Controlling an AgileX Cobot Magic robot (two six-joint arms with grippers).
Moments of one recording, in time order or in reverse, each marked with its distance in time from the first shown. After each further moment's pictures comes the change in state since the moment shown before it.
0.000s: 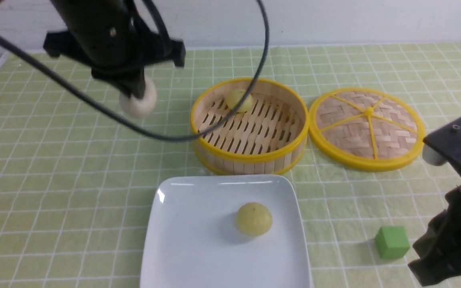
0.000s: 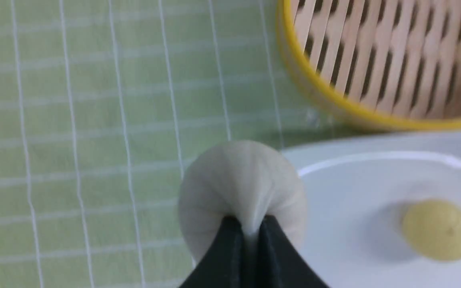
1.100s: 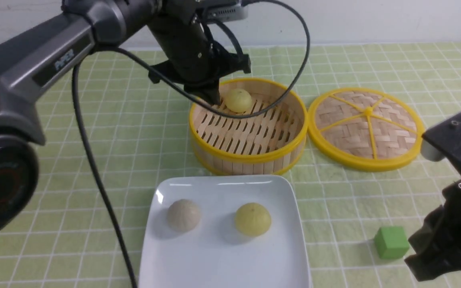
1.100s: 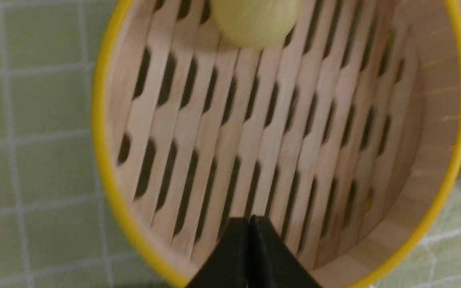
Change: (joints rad) right arm 0.000 0.000 0.002 -0.006 -0.030 0.000; left arm 0.056 0.491 -0.531 -0.307 -0.115 0.107
